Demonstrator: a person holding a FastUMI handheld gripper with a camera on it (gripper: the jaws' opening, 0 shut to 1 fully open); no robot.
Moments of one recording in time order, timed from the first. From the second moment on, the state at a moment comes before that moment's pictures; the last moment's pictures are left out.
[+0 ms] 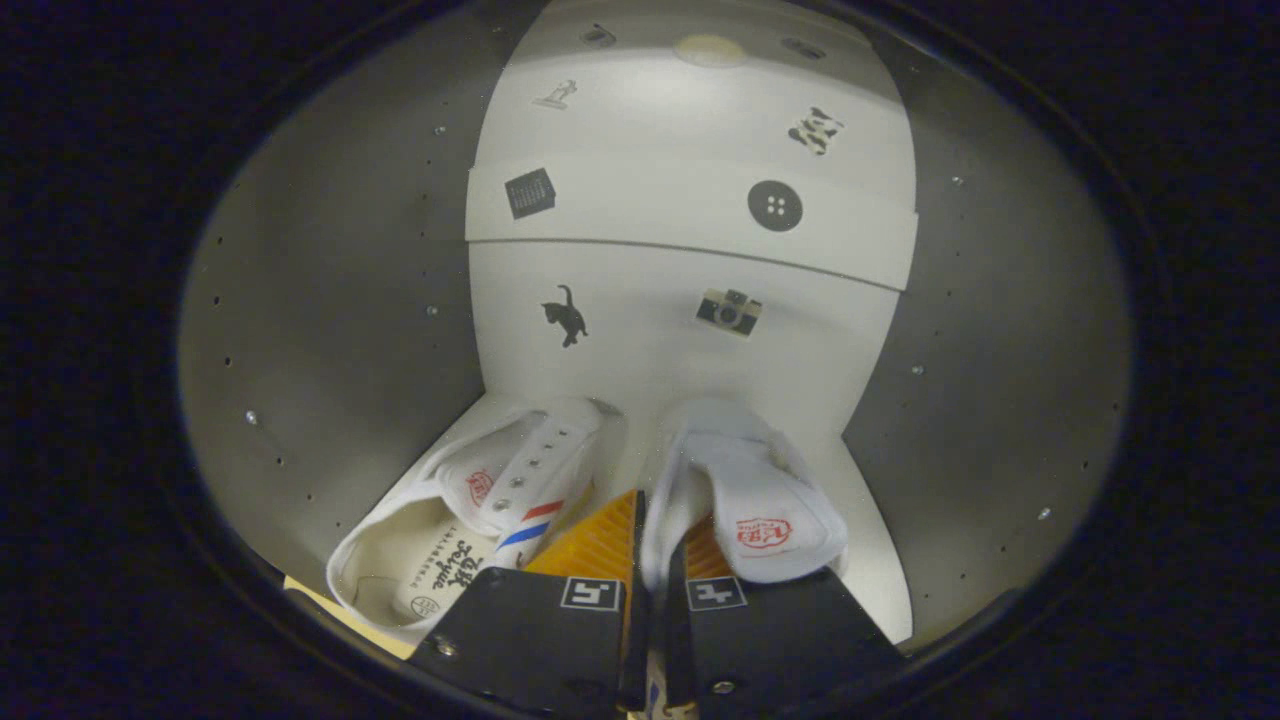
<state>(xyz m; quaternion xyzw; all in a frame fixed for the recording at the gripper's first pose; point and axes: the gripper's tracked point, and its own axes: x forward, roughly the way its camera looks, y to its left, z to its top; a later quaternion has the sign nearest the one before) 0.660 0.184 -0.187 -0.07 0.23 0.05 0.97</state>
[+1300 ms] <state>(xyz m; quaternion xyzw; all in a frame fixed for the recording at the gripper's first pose) 0.480 0.199 -0.075 -0.03 0.08 0.04 1.00</state>
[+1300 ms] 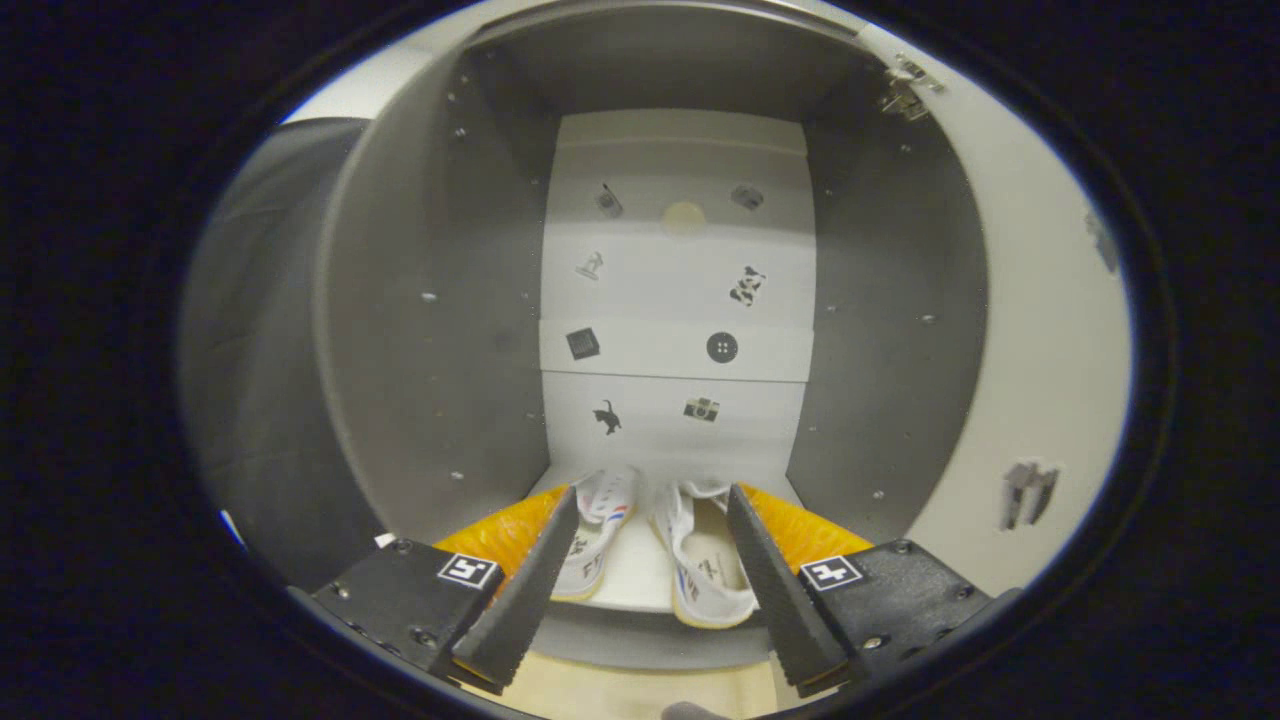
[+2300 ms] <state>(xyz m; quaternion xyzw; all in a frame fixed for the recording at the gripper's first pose) 0.139 0.118 -0.038 -0.01 0.00 -0.02 1.00</state>
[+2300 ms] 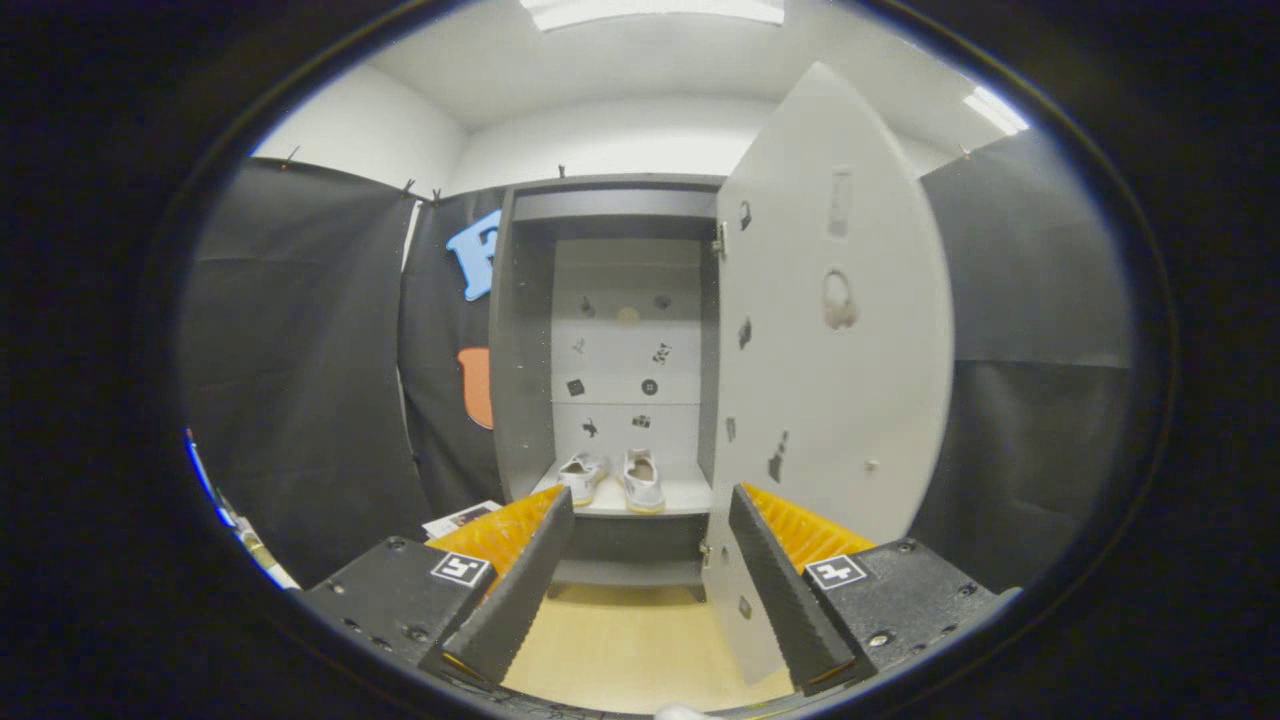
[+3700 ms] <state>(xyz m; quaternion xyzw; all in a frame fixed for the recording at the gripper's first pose) 0.191 -0.109 -0.060 0.02 0.03 0.03 1.00</state>
